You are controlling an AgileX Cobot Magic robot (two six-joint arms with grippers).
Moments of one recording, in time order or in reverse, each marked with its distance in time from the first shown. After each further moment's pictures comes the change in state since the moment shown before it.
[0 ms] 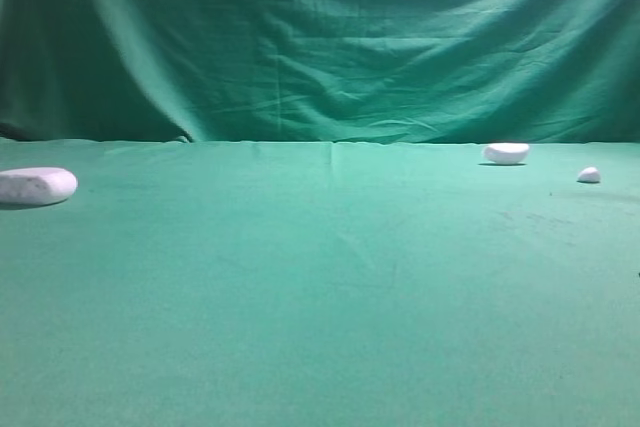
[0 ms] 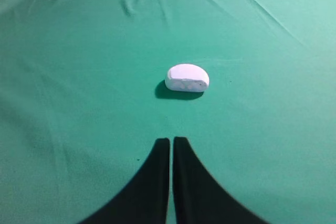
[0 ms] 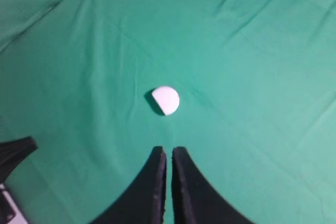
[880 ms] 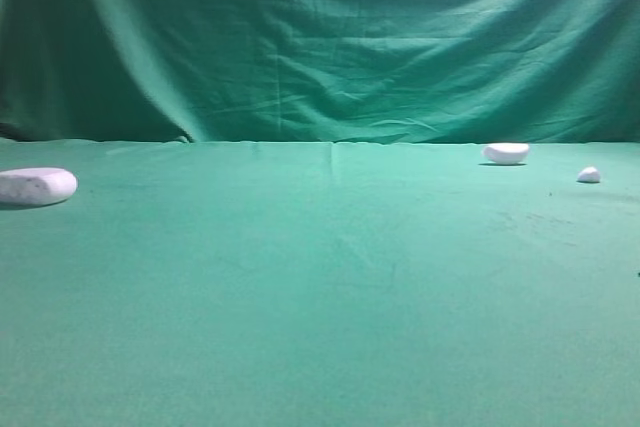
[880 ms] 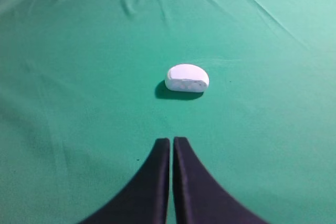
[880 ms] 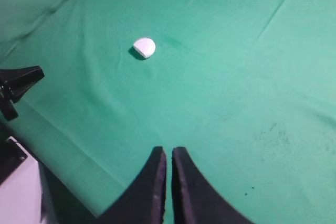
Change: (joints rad) left arm 0.000 0.000 0.000 0.000 0.000 0.000; right arm -0.005 -1.013 0.980 -0.063 -0.213 0.107
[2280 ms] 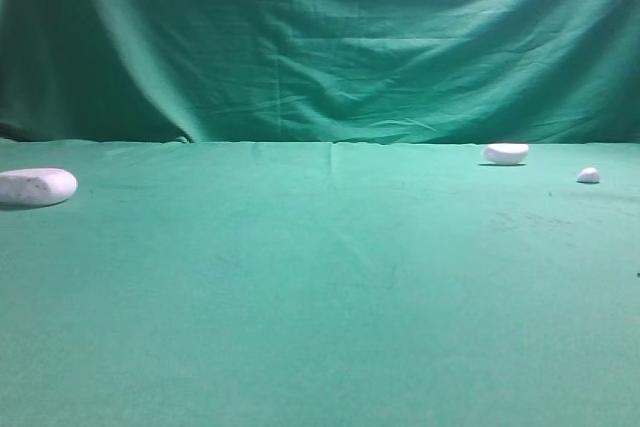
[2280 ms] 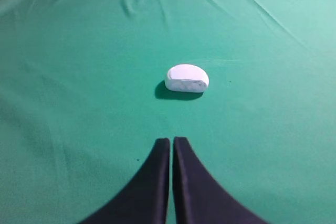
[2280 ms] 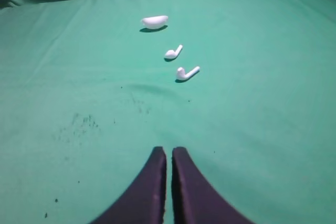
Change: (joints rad) left arm 0.000 0.000 0.000 0.000 0.000 0.000; right arm -0.687 -0.611 0.990 0.011 -0.624 -0.089
